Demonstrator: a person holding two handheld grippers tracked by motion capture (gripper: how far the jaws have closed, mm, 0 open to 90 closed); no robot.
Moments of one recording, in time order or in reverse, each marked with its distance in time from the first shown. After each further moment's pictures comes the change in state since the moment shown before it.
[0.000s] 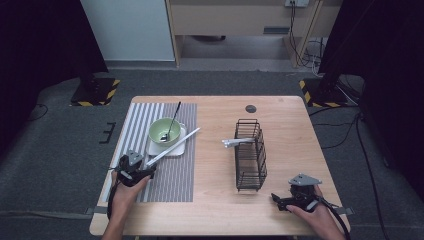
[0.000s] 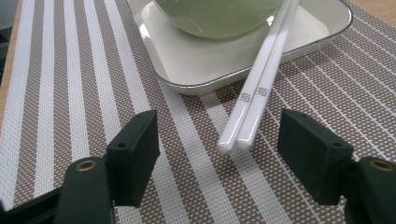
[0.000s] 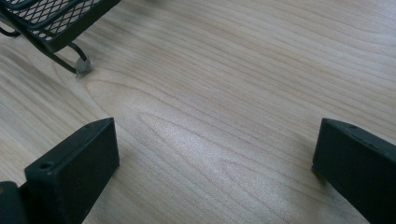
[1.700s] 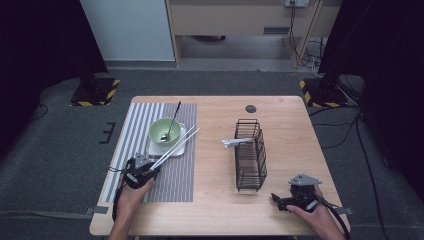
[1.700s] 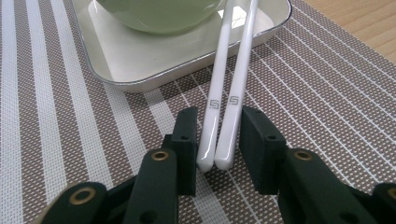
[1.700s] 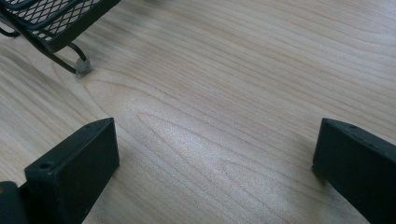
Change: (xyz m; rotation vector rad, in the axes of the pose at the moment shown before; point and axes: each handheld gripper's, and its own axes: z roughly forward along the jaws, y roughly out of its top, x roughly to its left) left arm -0.019 0.000 -0.001 0.018 -0.103 0.006; right arm 0.000 0.000 0.000 -0.001 -0.001 0.003
